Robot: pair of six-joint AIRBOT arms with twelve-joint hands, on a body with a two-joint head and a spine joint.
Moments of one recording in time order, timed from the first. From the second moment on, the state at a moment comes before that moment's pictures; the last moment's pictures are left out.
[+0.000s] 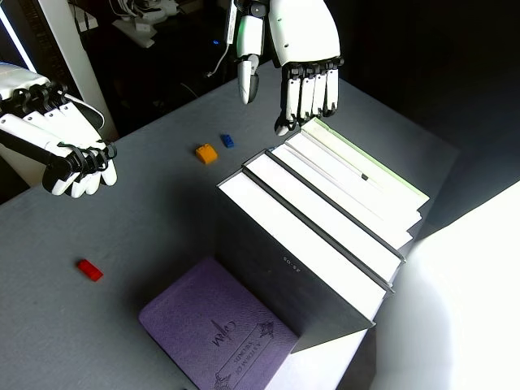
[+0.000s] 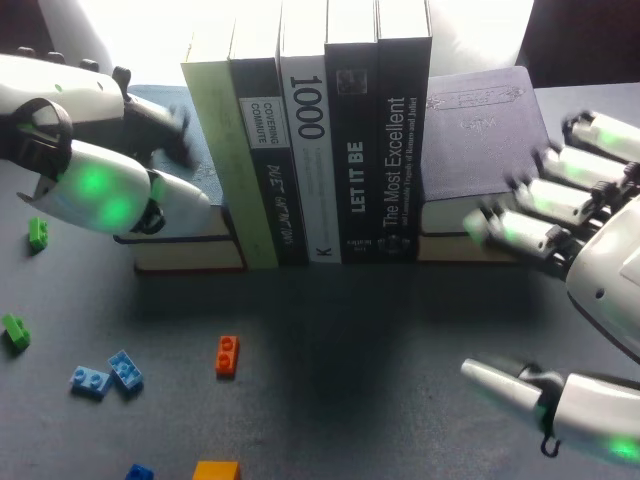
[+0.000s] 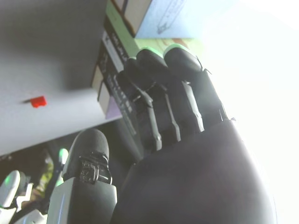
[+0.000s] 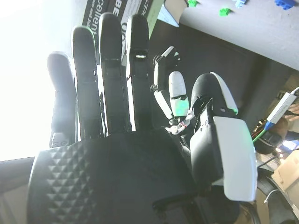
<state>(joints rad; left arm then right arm) -0.15 -0.65 0.76 0.40 0.57 0.53 -0.44 -0.65 0.29 0.66 0.88 -2.08</state>
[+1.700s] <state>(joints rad) -0.15 -0.65 0.78 0.41 0.64 0.54 -0.16 -0.98 0.64 0.44 0.94 -1.99</state>
